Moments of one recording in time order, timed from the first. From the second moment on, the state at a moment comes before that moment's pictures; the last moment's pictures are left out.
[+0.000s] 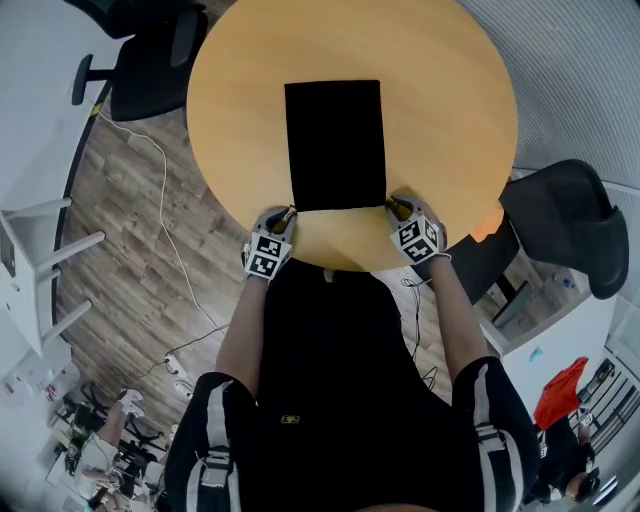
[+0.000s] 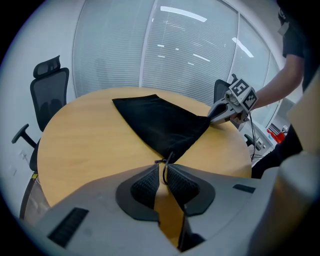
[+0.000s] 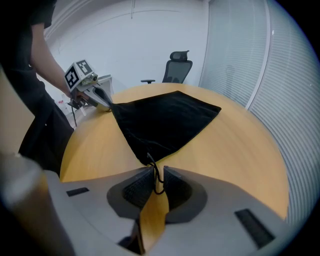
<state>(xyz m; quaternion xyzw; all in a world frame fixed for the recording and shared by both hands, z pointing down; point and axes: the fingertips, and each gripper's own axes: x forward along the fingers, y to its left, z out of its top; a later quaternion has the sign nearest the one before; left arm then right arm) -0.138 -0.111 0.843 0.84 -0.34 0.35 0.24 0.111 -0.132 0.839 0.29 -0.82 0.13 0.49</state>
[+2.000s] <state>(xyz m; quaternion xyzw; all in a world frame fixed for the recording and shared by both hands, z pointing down) -0.172 -0.217 0.537 0.86 -0.46 0.20 0.00 0.103 -0.223 0.530 0.48 -0.85 -0.02 0.22</state>
